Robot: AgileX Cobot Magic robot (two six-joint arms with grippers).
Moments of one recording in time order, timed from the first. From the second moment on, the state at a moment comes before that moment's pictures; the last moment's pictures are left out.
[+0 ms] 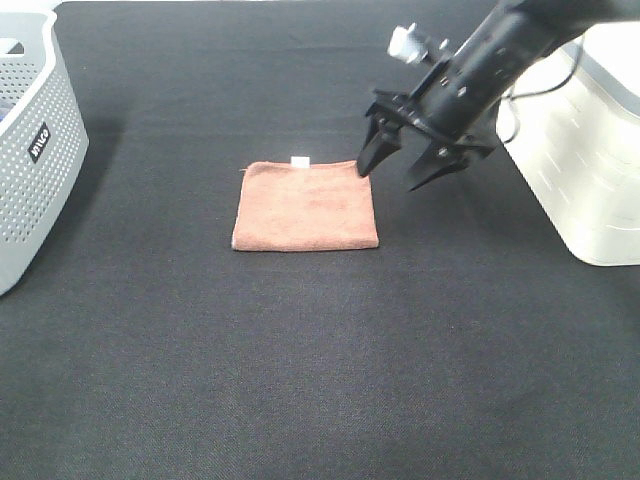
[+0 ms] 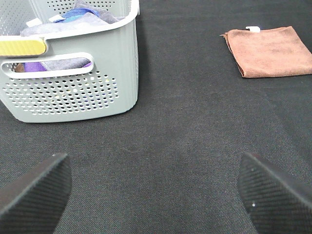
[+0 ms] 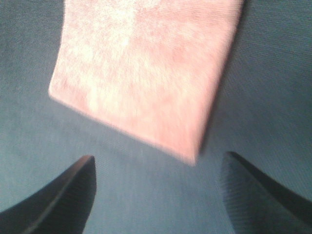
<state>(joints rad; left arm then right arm) -0.01 0.00 -0.50 -0.08 1.06 0.05 0.26 2.21 -1.70 0.60 0.95 -0.26</state>
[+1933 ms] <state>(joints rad) -0.01 0.00 -0.50 -0.08 1.06 0.05 0.26 2.50 -1.93 0.71 0.90 -0.38</state>
